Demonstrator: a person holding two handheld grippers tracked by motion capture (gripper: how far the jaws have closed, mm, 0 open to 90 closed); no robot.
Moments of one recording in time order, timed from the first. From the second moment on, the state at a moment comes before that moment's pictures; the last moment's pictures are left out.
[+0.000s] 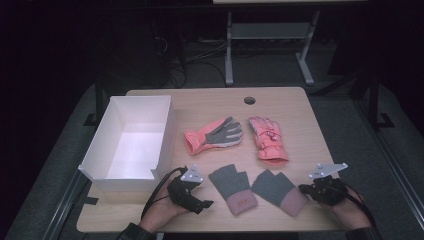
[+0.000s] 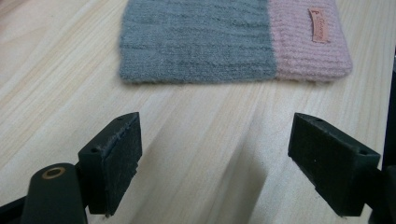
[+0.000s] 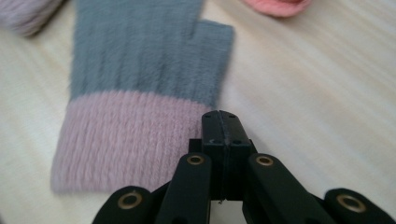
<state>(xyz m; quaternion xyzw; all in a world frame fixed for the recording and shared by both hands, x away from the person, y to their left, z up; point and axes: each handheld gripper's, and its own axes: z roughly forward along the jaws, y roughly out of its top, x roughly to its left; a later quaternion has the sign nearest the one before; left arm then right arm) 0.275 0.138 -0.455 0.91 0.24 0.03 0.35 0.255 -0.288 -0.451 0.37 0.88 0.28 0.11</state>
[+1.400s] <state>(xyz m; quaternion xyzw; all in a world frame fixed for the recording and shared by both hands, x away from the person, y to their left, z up) 0.274 0.137 -0.457 0.91 0.23 0.02 0.35 0.242 -0.241 -0.449 0.41 0.85 0.32 0.08</state>
